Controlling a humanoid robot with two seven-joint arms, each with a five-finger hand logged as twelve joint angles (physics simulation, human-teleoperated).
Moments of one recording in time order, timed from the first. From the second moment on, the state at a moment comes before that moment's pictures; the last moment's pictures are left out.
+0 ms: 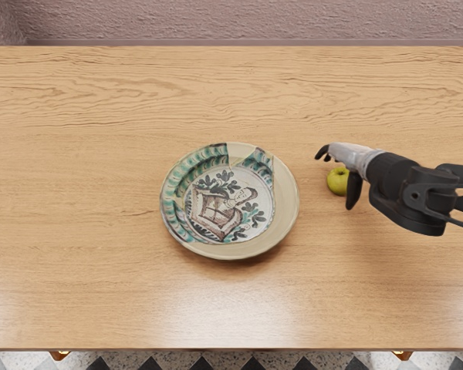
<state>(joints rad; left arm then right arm) -0.02 0.00 -0.09 -0.20 0.02 0.02 0.05 1.19 -0.59 -0.08 1.46 -1.08 -0.14 -0.61</state>
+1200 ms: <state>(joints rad) -0.02 0.00 -0.09 -0.20 0.02 0.02 0.05 1.18 -0.57 -0.09 1.40 -1.09 -0.14 -0.61</state>
